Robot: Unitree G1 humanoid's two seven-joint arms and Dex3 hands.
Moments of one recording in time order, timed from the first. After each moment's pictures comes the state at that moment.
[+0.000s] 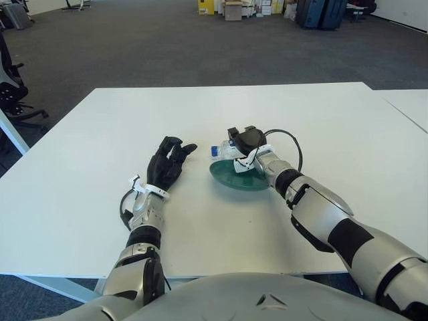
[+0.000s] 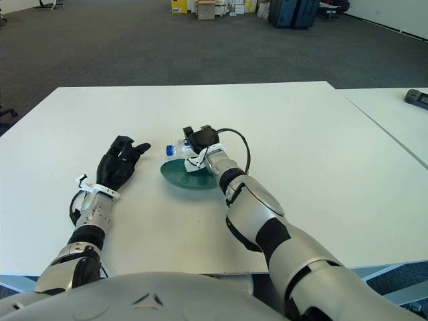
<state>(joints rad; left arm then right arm) -0.25 -0.02 0.37 0.80 -0.53 -0.29 -0.76 -0.86 0.05 0.78 1.39 -0.91 -0.09 -0.42</state>
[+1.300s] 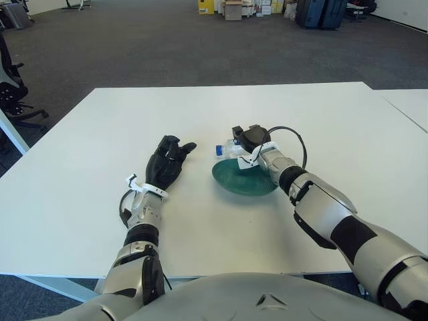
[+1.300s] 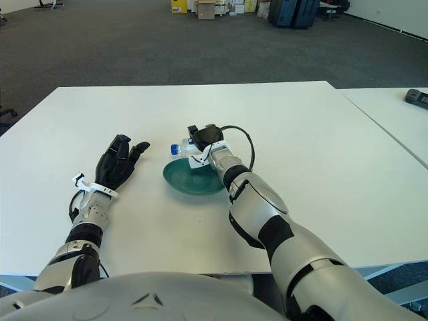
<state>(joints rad) -0.26 -0.02 0.41 0.78 -0.57 -0.20 -0.81 -0.88 0.01 0.73 1.40 -0.88 -0.10 -0.39</state>
